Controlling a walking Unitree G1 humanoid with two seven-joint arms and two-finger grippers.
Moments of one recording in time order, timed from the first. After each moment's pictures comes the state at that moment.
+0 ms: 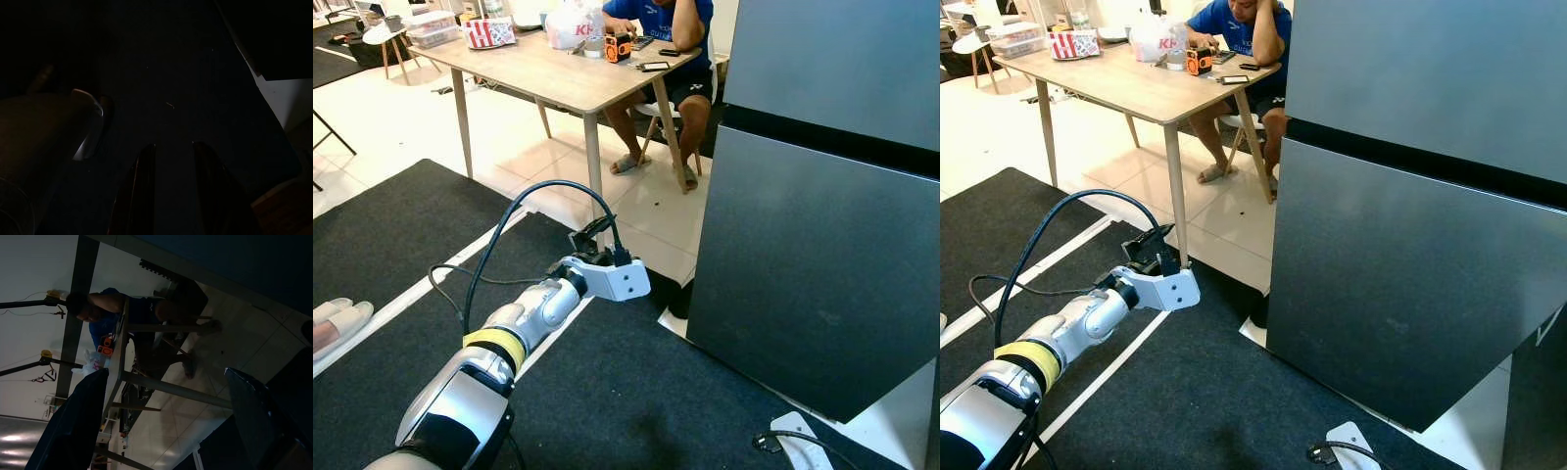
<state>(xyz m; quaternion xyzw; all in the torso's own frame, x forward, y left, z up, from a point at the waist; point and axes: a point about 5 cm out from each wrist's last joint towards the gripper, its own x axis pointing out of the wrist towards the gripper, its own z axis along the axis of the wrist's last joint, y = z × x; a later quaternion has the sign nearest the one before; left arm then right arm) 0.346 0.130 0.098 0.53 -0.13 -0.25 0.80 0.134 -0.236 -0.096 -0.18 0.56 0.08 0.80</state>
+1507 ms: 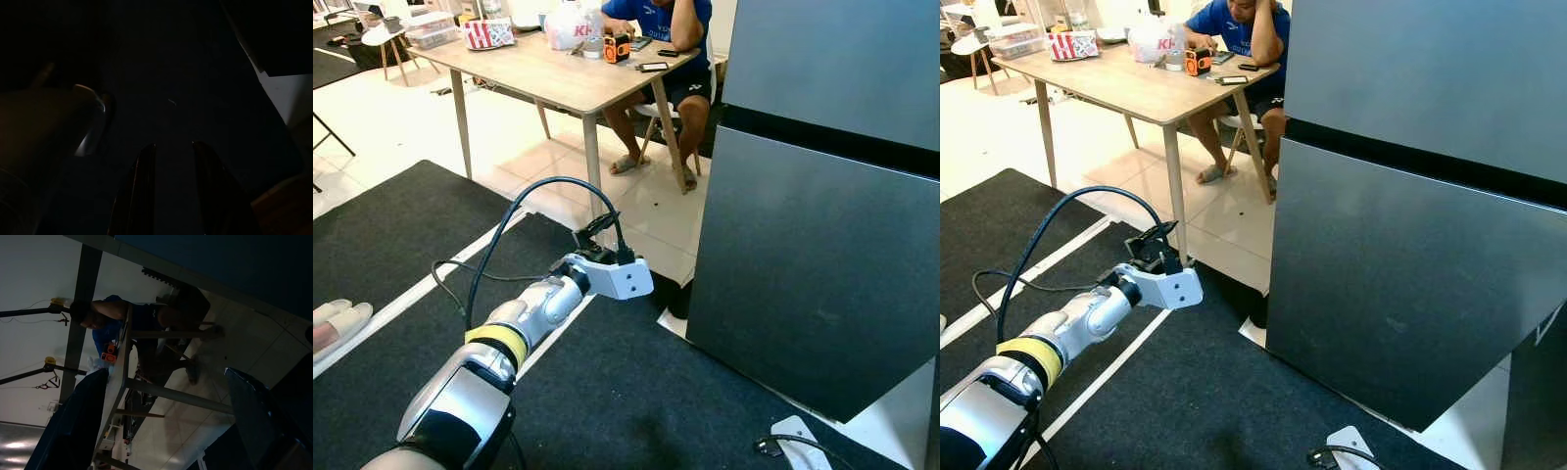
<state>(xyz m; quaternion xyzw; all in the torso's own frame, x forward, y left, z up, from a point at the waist) 0.347 0.126 0.102 0.54 -0.14 -0.26 0.79 0.128 -0.234 -0.098 -0.18 0.57 0.08 0.80</state>
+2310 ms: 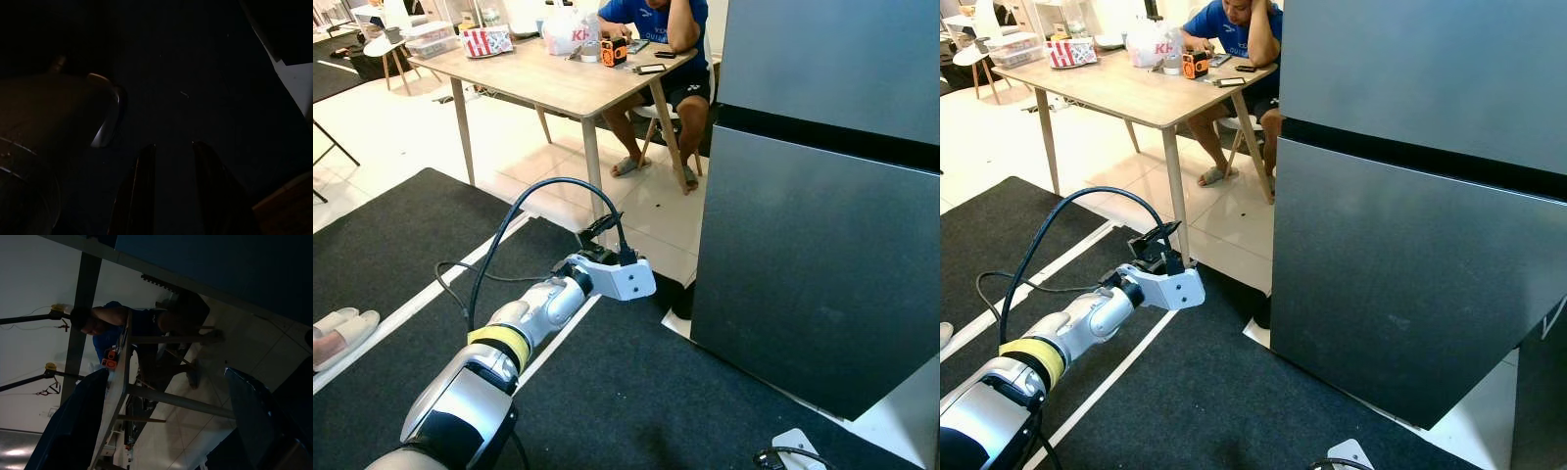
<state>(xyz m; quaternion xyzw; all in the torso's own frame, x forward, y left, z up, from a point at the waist) 0.347 0.125 0.103 0.53 -0.15 -0.26 0.79 0.115 -0.229 -0.103 -0.17 0.58 0.08 0.79</state>
